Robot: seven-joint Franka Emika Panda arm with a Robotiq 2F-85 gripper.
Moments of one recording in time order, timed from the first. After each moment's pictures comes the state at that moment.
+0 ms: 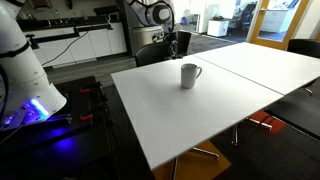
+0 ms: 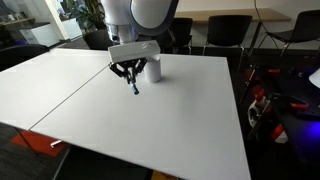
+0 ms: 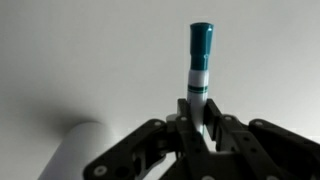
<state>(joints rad) 0.31 0.76 -0.14 -1.63 -0.01 2.52 1.08</state>
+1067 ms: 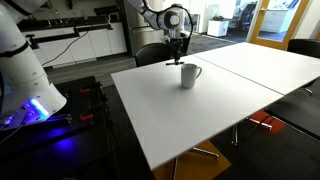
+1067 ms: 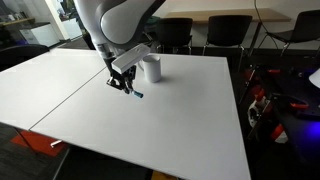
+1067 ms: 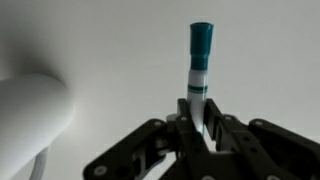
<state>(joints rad) 0.23 1.05 -0.06 -1.18 -0.03 2.17 0.55</state>
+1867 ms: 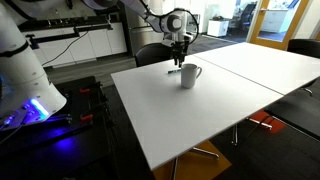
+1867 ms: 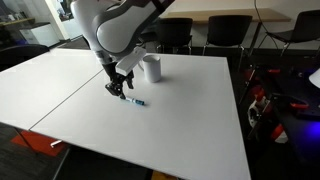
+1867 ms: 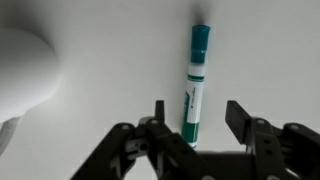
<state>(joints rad) 0.22 1.17 -0.06 -1.00 -0.04 2.10 0.34</state>
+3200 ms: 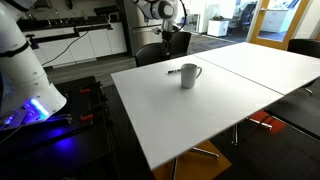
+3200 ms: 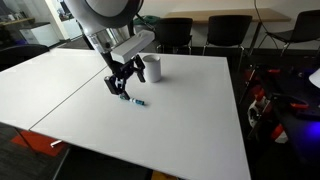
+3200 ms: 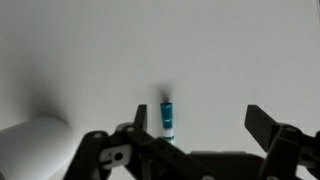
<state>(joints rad) 0.27 0.92 -0.02 -1.27 0.01 1.97 0.50</state>
